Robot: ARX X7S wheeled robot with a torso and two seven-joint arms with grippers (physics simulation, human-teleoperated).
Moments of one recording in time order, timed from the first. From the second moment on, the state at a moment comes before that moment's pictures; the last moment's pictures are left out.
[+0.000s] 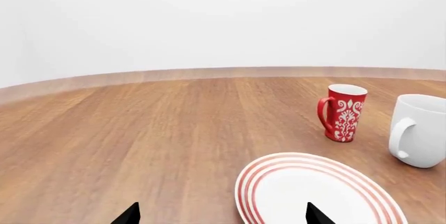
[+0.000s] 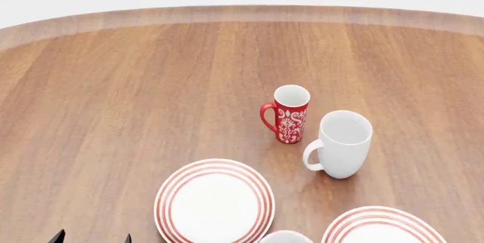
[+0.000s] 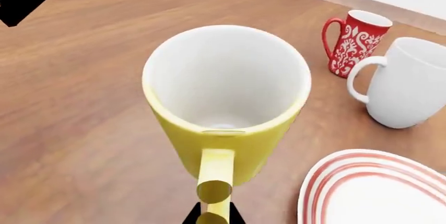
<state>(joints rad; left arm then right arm) -0.04 -0.22 0.31 -0.07 -0.22 0.10 -0.24 -0.09 0.62 -0.27 0.02 0.35 0.00 -0.38</state>
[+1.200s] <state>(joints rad) -0.05 -0.23 0.33 -0.09 -0.24 0.11 -0.26 0.01 0.60 -0.05 0.30 0.56 0.04 -0.29</state>
